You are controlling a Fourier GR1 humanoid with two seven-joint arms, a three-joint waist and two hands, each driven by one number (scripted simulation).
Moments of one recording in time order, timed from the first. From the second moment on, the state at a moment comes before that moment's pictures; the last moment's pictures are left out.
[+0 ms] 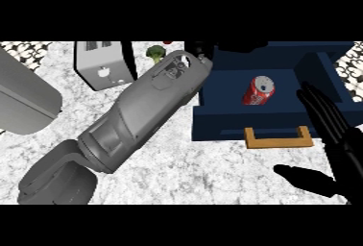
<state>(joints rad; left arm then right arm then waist) -1.43 0.00 -0.61 -0.45 0.71 0.84 -0.11 -0.01 -0.24 0.05 -2.04 0.79 0.10 -0.01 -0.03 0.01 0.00</state>
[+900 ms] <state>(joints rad) -1.32 0.21 -0.64 -0.76 0.60 0.84 0.11 -0.26 -0.17 0.03 -1.41 1.09 -0.27 -0.10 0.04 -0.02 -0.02</state>
